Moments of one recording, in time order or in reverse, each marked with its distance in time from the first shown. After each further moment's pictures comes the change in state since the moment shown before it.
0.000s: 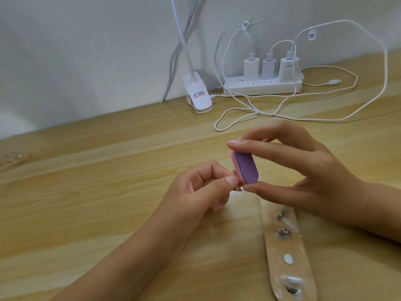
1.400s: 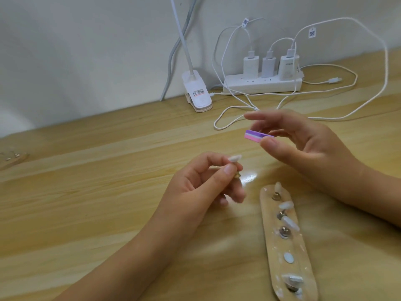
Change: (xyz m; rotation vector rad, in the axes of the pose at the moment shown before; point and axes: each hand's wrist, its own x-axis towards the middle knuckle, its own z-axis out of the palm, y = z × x) left_hand -0.001 -0.003 0.003 -0.017 0.074 0.005; right_hand 0.001 0.016 -0.004 0.440 0.066 0.455
